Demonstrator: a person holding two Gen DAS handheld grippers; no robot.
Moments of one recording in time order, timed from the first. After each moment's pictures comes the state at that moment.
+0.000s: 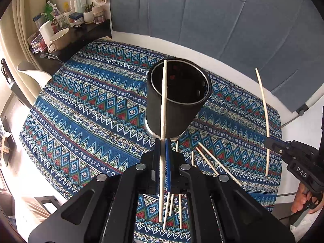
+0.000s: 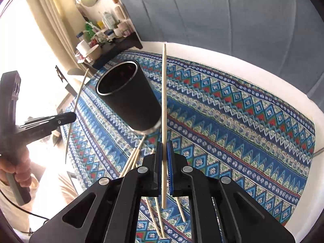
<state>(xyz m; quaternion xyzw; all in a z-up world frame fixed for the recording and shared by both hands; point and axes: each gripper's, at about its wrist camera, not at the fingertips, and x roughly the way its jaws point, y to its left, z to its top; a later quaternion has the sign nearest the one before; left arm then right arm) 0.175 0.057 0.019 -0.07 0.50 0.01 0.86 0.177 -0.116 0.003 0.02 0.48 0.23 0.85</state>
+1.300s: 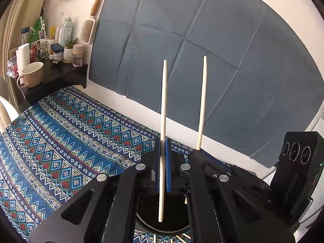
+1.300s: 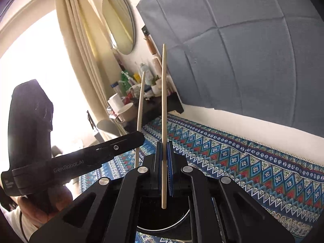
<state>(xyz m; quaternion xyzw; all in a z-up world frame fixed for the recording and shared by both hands) 0.283 0.083 0.022 -0.17 0.31 -0.07 0.93 0.285 -0.014 0.006 0.10 0.28 0.34 0.89</state>
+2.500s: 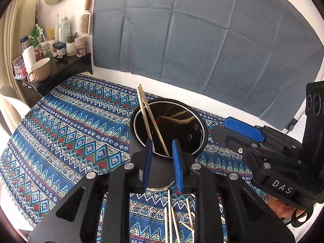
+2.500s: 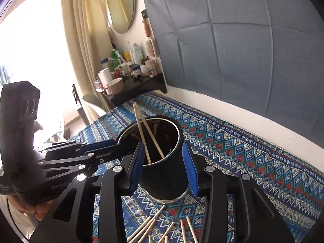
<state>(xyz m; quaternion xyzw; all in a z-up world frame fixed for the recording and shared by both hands) 0.211 0.058 -0.002 -0.08 0.37 -0.05 0.92 0.216 -0.031 0.005 0.00 0.31 0.28 0.91</state>
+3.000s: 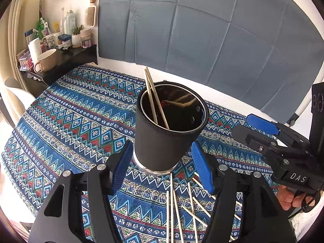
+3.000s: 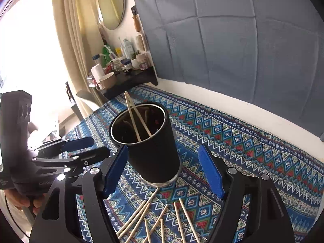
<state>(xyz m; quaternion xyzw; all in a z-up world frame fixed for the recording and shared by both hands) 0.185 0.059 -0.008 -0.08 0.39 -0.04 0.91 0.198 -0.054 0.003 0.01 0.34 0.25 0.91</state>
